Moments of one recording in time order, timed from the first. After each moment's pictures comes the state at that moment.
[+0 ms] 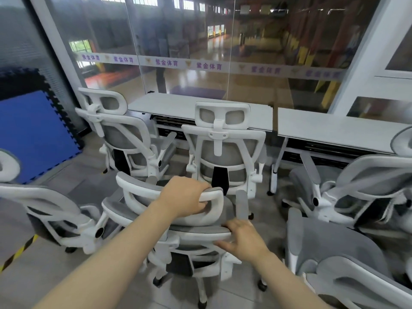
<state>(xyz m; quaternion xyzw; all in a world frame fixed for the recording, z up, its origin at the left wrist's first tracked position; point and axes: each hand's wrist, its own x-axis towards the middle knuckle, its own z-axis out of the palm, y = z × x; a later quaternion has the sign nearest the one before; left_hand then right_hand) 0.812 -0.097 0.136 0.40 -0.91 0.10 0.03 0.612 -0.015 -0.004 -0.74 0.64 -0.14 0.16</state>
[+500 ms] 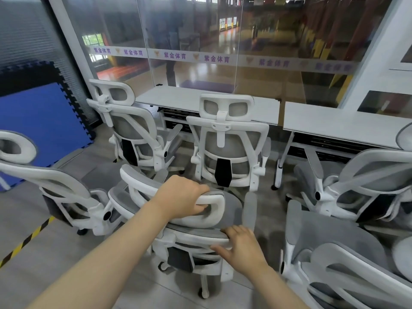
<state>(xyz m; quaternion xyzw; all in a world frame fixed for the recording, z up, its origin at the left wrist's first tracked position) 0.812 -0.046 0.128 0.35 -0.92 0.18 0.04 0.620 0.055 -0.008 -0.74 0.64 -0.17 0.11</state>
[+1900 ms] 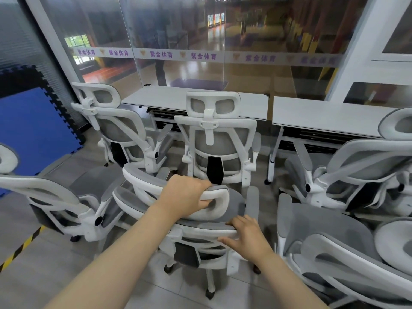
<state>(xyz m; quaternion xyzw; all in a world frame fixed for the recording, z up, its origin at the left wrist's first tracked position) 0.765 -0.043 0.128 0.37 -0.90 0.19 0.07 0.569 0.046 -0.011 -0.72 0.65 -0.19 0.14</state>
